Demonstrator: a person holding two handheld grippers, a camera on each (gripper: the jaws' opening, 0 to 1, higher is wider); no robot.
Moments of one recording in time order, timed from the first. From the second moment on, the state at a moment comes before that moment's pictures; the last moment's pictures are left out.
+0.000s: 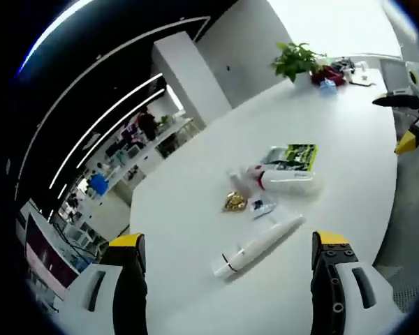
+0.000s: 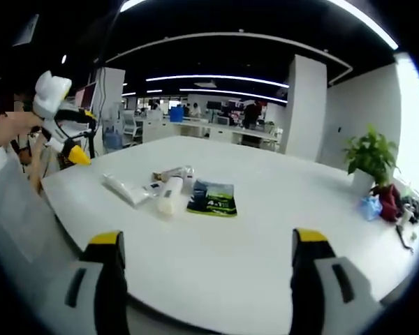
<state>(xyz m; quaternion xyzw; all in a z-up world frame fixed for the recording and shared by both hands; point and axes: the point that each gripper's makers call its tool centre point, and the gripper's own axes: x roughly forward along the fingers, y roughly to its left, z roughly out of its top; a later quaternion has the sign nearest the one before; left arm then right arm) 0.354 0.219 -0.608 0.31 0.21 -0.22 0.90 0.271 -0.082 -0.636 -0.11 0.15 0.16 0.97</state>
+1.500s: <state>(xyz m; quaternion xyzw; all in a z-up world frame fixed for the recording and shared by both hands) 0.412 0.067 -0.668 0.27 0.27 -0.41 0.83 0.271 -0.085 -0.639 -0.11 0.16 0.16 0.97</state>
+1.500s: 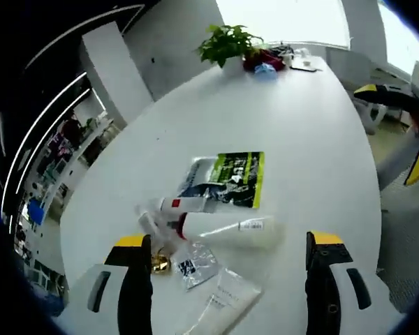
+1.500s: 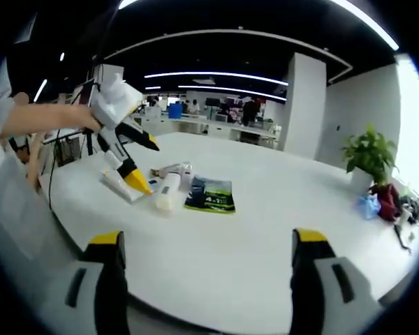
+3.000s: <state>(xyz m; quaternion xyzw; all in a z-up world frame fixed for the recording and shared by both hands) 0.468 0.057 -0.748 0.17 0.51 -0.31 0.78 0.272 -0.087 -0.642 -0.10 0.16 0.15 0.97</state>
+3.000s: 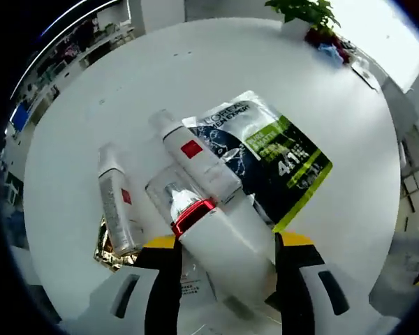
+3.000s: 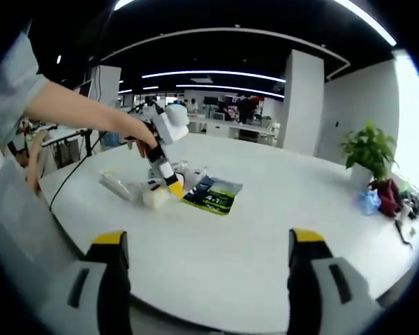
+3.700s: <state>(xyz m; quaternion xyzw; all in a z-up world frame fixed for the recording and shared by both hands) 0.474 0.060 -0.747 0.21 0.51 -0.33 0.77 0.271 -0.085 -0.642 -0.10 0.17 0.16 0.97</state>
